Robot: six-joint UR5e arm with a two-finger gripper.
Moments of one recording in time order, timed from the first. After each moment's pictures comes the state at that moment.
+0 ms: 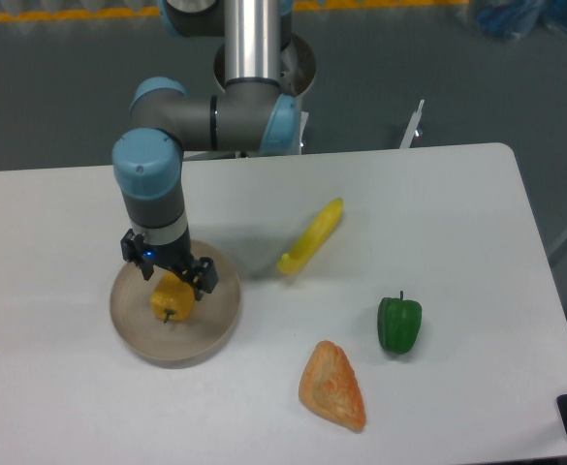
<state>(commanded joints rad) 1.85 -1.84 -1.69 -0.97 1.56 0.41</state>
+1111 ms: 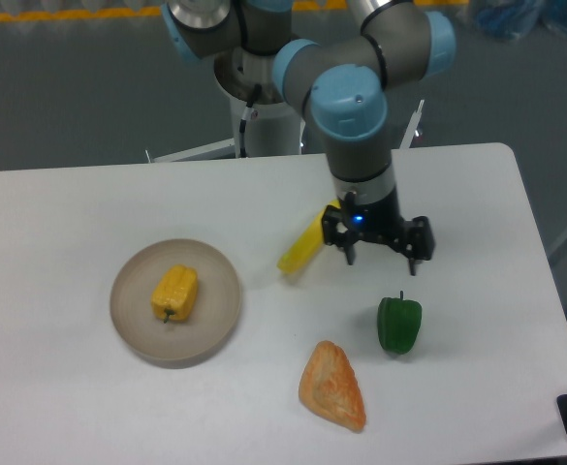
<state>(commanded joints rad) 2.21 -1.84 -1.54 -0.98 1.74 0.93</state>
